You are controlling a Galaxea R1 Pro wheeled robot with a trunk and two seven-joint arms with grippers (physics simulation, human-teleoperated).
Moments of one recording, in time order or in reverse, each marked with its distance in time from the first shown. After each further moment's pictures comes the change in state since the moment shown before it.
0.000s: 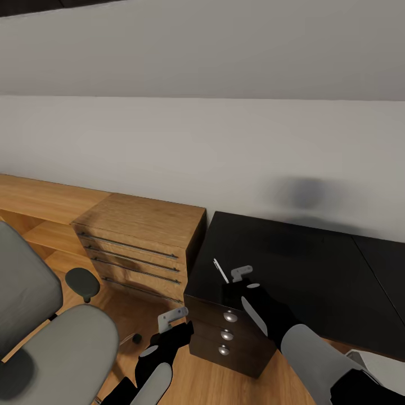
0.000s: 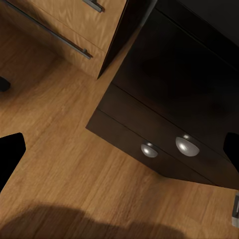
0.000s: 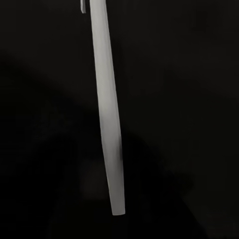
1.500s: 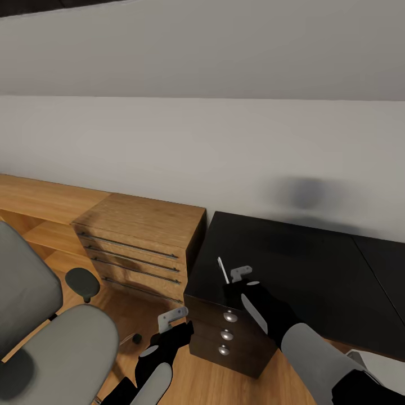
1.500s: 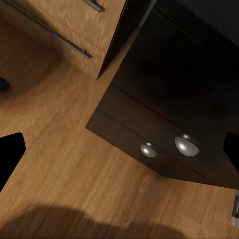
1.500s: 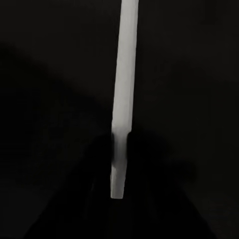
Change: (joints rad) left arm 0.000 0.000 0.000 0.000 0.000 0.000 -0.002; right arm 0.000 -0.003 -0.005 -0.032 -0.031 0.080 0.009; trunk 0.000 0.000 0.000
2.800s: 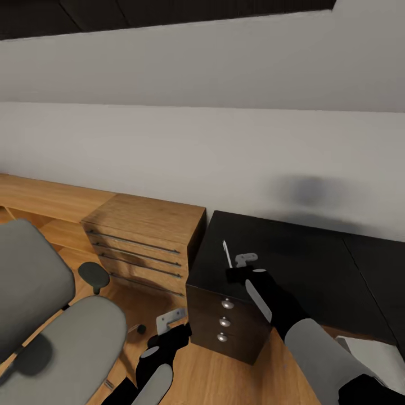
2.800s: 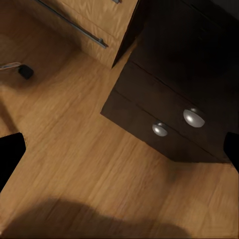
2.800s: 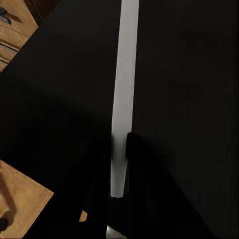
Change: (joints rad) left arm 0.000 0.000 -0.008 0.004 -0.001 -0.002 0.053; right arm 0.002 -0.013 -0.107 -0.156 -0.003 0.055 -0.028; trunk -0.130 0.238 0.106
